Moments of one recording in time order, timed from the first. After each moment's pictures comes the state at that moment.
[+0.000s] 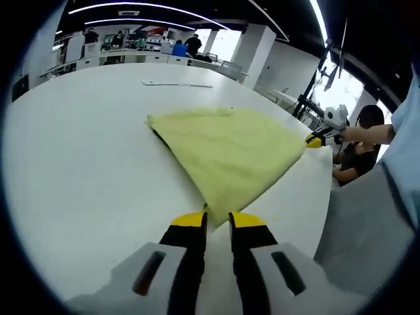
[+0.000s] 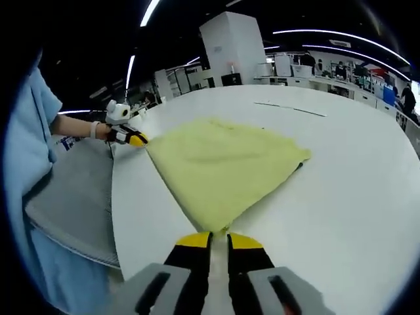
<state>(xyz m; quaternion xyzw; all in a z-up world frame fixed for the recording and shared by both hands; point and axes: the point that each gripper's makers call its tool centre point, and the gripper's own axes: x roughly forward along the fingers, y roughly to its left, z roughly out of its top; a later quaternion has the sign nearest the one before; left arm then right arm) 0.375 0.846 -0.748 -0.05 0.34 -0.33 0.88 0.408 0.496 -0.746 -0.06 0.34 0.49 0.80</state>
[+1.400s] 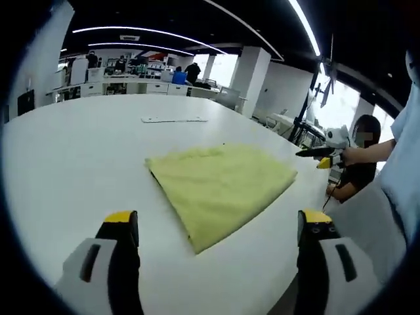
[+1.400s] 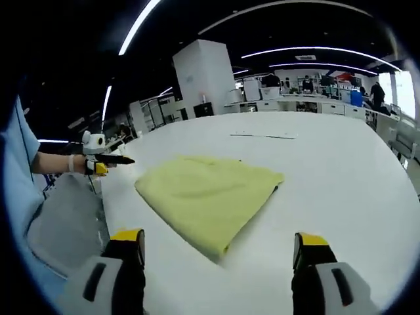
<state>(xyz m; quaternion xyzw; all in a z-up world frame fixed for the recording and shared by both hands) 0.383 0.829 -0.686 -0.09 0.24 -0.31 0.92 0.409 0.490 -0.705 0.02 0.26 0.40 0.88</state>
